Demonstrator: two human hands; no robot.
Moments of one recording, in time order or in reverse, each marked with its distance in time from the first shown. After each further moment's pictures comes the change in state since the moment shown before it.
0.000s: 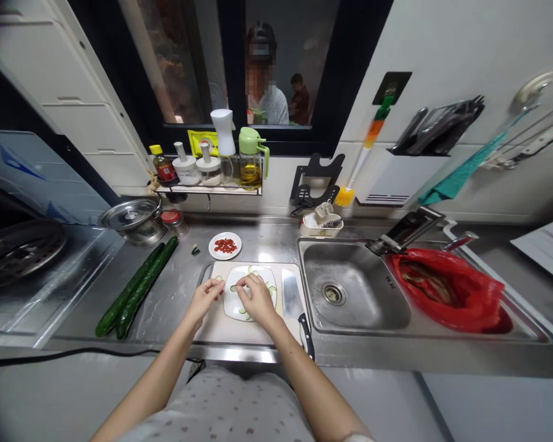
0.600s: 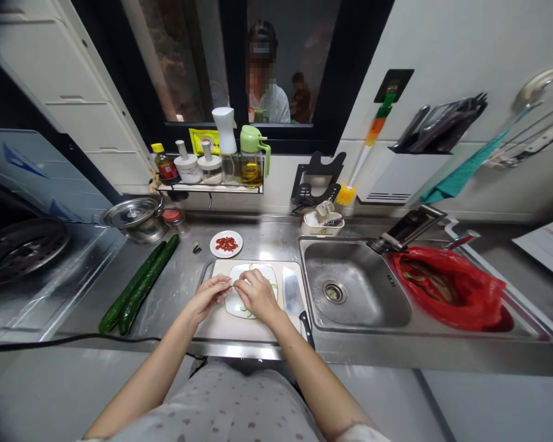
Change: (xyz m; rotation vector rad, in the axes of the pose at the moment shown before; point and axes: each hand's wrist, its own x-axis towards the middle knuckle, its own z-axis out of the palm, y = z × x) left_hand 0.000 0.014 0.000 -0.223 -0.157 -0.261; right_hand 0.000 -0.001 -0.010 -0.329 -0.061 -0.349
